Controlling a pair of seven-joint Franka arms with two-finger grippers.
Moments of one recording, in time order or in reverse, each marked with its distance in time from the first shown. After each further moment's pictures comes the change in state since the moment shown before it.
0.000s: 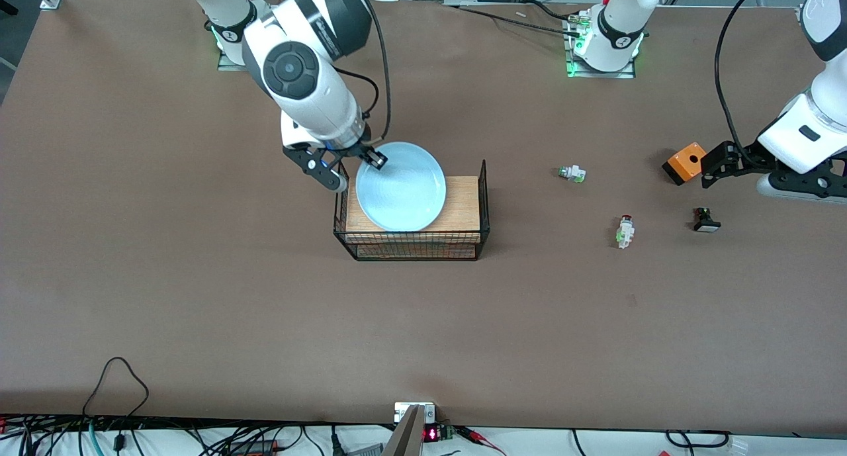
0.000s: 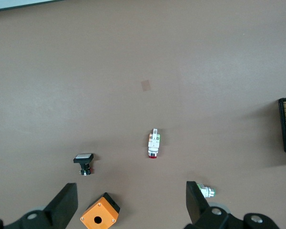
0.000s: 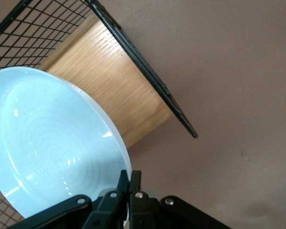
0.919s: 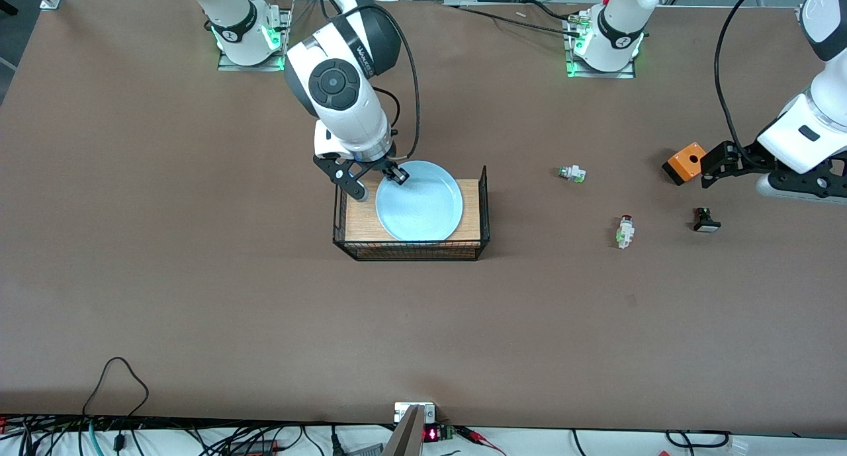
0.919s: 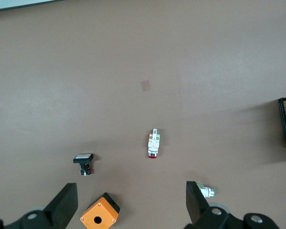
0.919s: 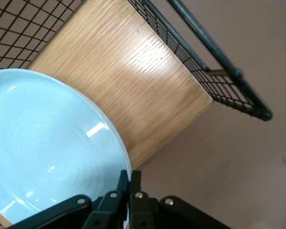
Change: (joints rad) left arm 0.000 0.000 -0.001 0.000 0.000 0.000 0.000; right arm 0.114 0.078 -0.075 -0.004 0.001 0.139 0.090
